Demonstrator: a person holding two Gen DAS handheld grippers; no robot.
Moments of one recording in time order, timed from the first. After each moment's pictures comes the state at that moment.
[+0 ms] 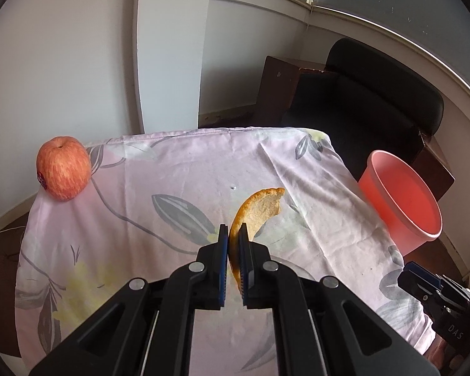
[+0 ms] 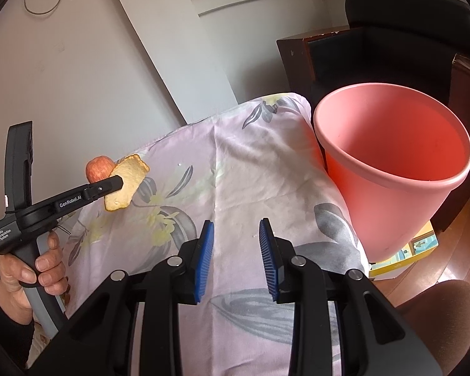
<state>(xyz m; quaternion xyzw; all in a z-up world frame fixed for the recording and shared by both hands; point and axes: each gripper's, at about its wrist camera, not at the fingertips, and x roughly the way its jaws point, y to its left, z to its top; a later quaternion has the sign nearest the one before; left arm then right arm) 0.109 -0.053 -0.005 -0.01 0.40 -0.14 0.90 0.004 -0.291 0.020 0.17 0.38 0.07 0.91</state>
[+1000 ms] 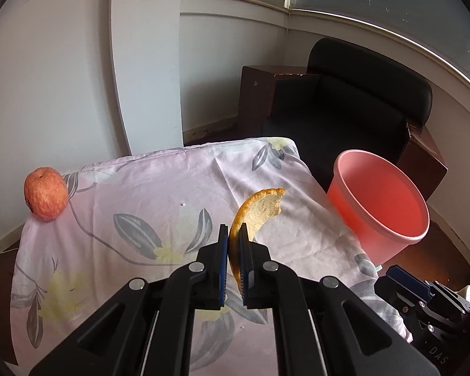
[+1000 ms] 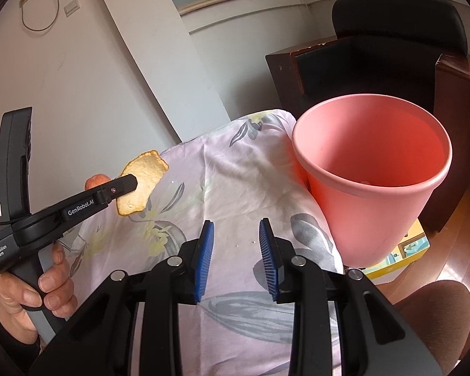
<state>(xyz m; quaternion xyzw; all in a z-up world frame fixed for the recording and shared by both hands) 0.089 -0.119 0.017 0.02 0.37 -0.16 0.91 -0.008 -0.309 0.029 0.19 0.35 0.05 0.92</state>
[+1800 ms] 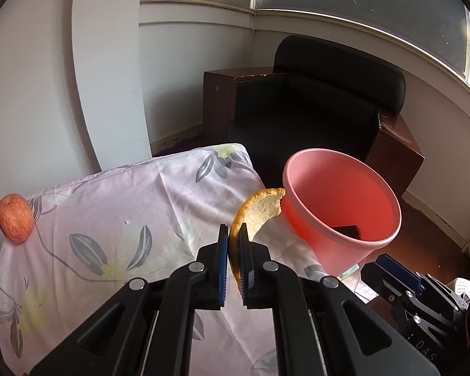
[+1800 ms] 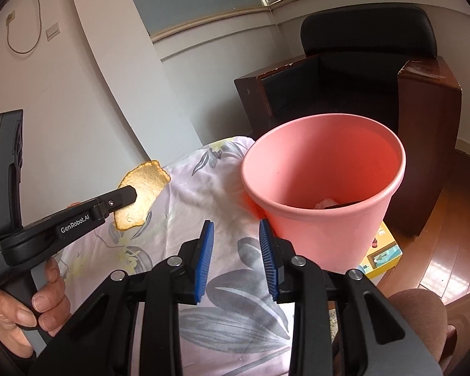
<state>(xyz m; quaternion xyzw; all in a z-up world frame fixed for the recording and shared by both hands) 0.080 -0.183 0.025 0.04 0.36 -0.22 0.91 -0.025 -0.347 0.036 0.20 0.30 -0.02 0.93</state>
